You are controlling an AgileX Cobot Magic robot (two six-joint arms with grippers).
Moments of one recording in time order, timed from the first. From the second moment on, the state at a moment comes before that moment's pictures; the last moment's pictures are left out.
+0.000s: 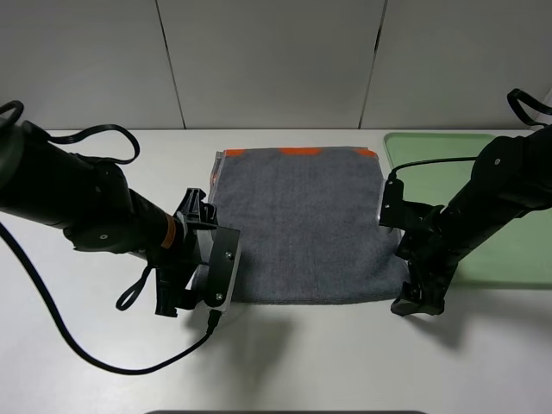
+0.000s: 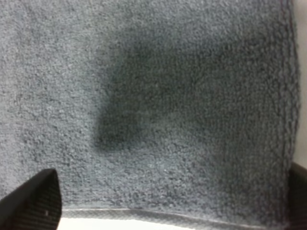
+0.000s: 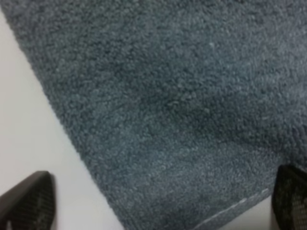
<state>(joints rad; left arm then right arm) -0.69 1.85 -0.68 0.57 -0.05 0.57 0.24 1.84 -0.69 0.43 0.38 -1.33</state>
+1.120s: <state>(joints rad) -0.69 1.87 -0.68 0.56 0.00 0.57 0.24 1.84 -0.69 0.43 0.39 -1.33</state>
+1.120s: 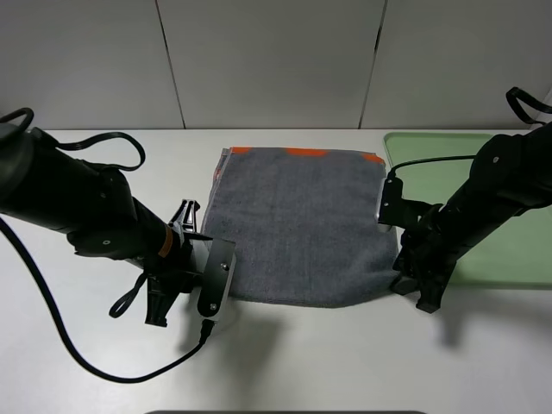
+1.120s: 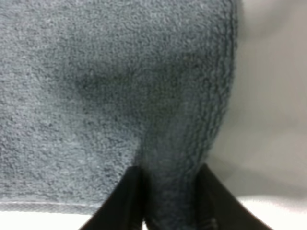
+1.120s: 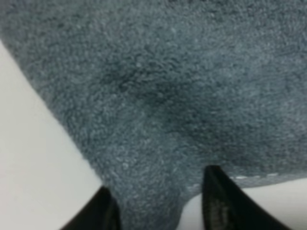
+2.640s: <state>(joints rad) -0.69 1.69 -0.67 0.56 0.21 0.60 0.25 1.64 -0.68 0.40 0.57 -1.30</state>
